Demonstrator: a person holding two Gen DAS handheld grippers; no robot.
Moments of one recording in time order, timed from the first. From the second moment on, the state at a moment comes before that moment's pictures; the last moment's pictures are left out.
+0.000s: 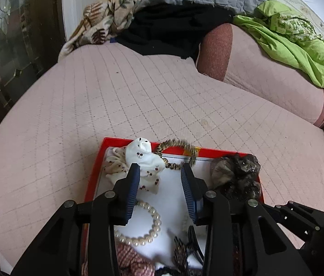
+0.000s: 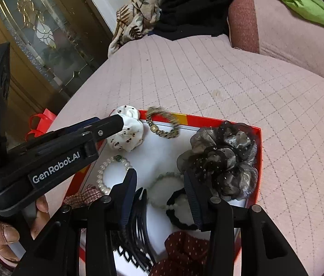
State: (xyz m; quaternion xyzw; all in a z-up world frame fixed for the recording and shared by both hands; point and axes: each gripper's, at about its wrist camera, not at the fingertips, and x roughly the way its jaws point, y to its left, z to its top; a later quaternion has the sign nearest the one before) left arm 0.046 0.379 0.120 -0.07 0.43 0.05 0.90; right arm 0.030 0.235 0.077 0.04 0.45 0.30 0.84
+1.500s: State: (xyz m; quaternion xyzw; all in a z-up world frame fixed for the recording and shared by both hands) left arm -0.208 0.286 0.246 -0.02 0.18 0.22 0.96; right arm -0.150 0.098 0.142 -0.01 0.38 0.20 0.90
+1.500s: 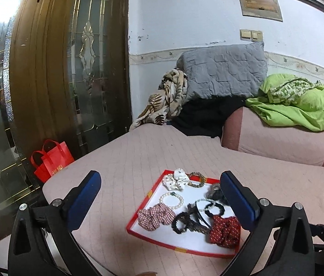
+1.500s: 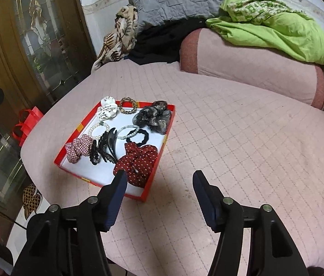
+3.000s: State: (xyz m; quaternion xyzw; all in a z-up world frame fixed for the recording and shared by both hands) left arm -0.170 0.266 0.149 -0.04 0.38 0.11 0.92; right arm -0.149 0.105 0.107 -0.06 0.40 0.11 0.91
